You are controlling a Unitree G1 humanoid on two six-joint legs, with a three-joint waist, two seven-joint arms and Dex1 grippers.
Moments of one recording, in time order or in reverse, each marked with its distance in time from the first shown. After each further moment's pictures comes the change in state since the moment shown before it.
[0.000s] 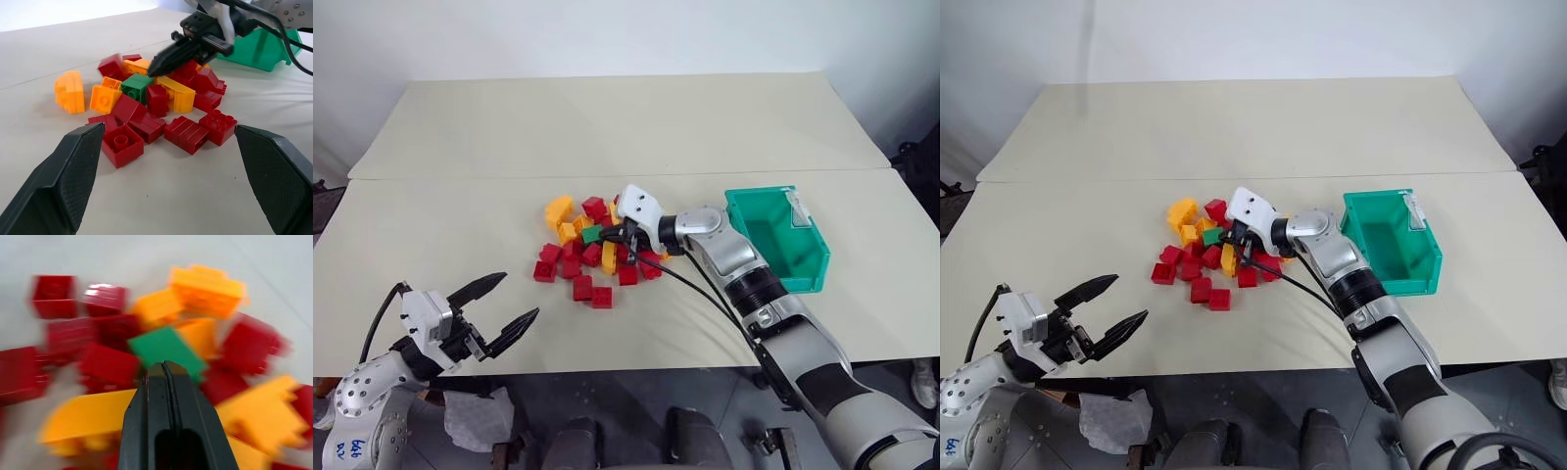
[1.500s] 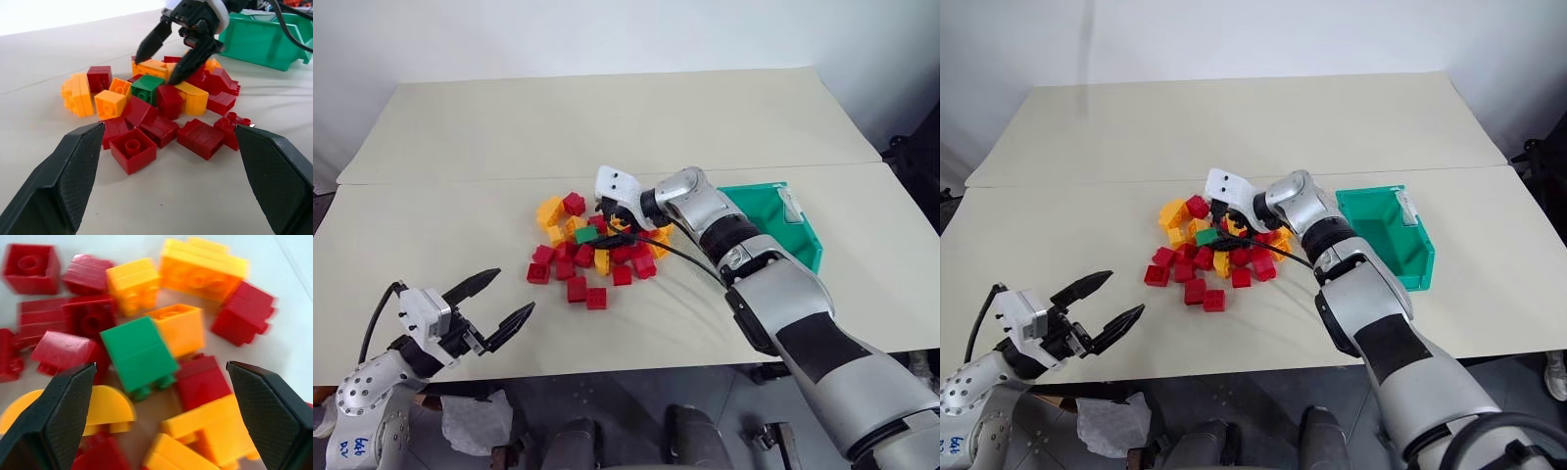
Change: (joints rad) left arm -0.003 -0.011 0.002 0.029 0.019 -0.036 0.044; right arm -0.448 0.142 -0.025 0.681 -0.202 -0.137 0.135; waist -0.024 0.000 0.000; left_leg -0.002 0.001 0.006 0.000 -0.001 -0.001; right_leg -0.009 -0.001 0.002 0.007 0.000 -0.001
